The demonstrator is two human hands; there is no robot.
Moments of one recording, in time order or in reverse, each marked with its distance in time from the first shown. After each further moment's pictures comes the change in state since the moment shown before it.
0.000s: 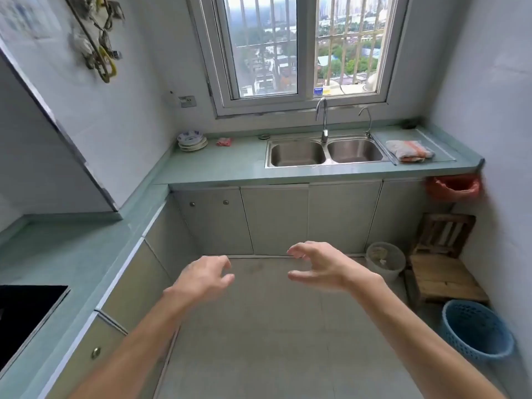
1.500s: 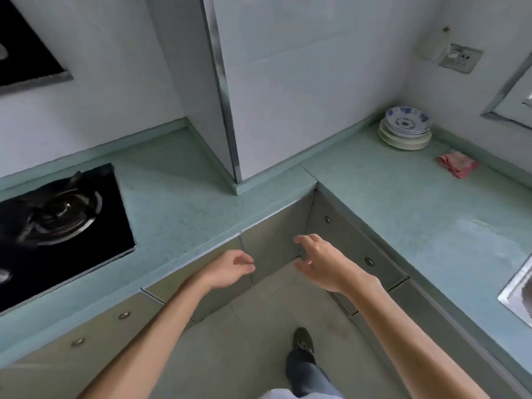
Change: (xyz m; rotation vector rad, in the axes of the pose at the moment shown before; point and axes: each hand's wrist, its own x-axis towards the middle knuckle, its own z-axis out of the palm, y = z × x) left_hand 0.374 -0.322 -0.019 -1.068 0.071 -0.812; right_hand 0.680 -0.147 0.096 -0.314 -0.608 -0.589
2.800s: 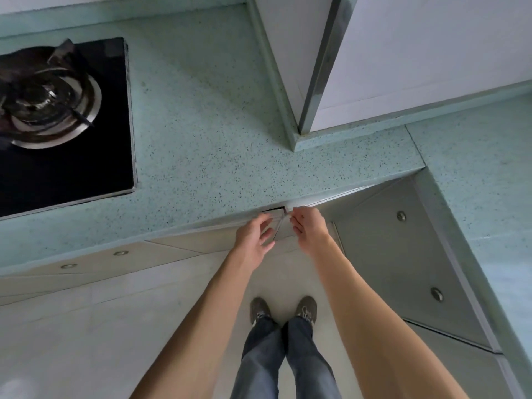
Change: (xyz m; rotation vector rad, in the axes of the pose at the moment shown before) left_hand 0.205 -0.085 0.024 -1.631 0.340 -0.516; right_hand 0.292 -0.012 0.146 1.309 -0.069 0.717
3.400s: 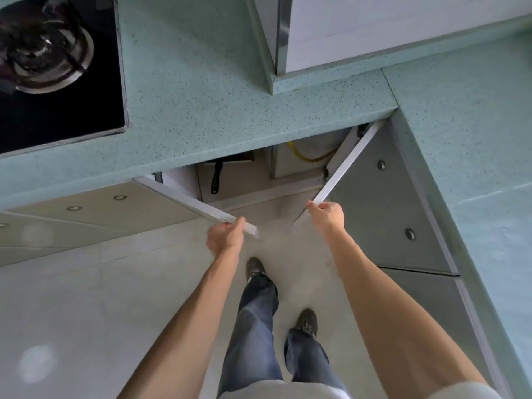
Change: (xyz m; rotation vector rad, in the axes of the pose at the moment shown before) left_hand -0.063 -0.122 -0.063 0.584 0.626 0.293; right_hand -0.055 0.068 -0.135 -0.698 0.211 -0.230
